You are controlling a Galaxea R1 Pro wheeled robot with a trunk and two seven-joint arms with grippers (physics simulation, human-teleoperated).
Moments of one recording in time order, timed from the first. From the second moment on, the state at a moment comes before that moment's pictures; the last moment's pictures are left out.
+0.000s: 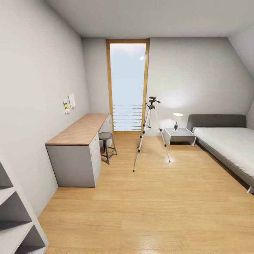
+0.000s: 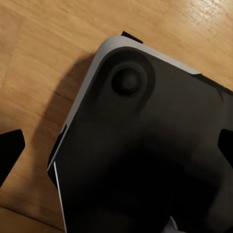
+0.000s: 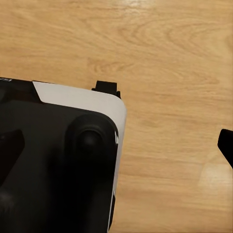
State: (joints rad) left arm 0.01 0.01 0.01 -0.04 0.46 -0.09 0.01; right arm -0.20 -0.07 0.22 0.03 -0.10 0.01 0.07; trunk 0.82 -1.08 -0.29
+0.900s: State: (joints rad) left arm 0.00 0.09 0.02 -0.27 0.47 0.00 0.03; right arm -0.20 -0.07 0.26 -0.04 -0.04 0.02 0.07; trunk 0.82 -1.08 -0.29
